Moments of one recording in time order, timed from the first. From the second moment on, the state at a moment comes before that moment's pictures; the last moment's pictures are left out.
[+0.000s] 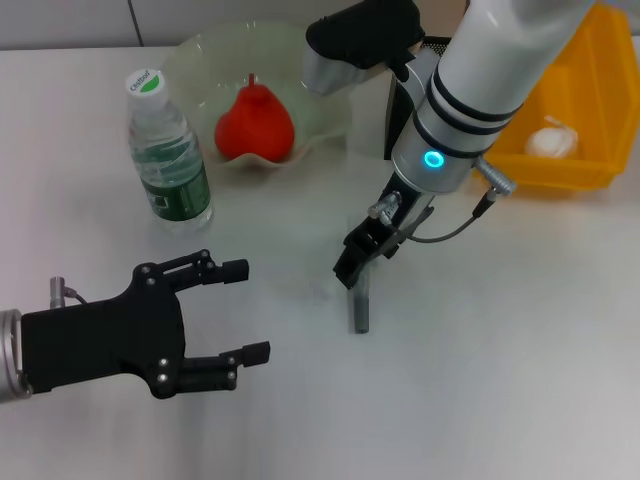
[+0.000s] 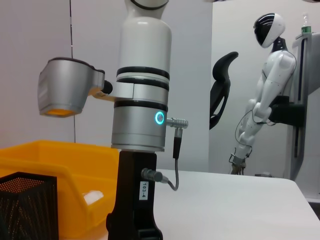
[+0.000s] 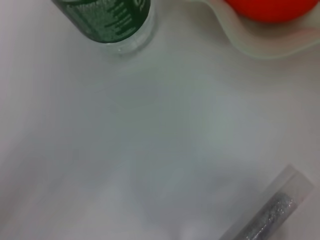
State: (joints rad) left arm -0.30 -2.07 0.90 0.61 1.76 1.76 -0.92; right arm 1.17 2.09 -1.64 -0.58 -2.37 -1.28 2.87
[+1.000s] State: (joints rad) left arm -0.31 -2.07 0.90 0.57 1.76 1.76 -0.88; right arm 1.16 2.09 -1.78 -0.59 -2.35 -1.23 2.88
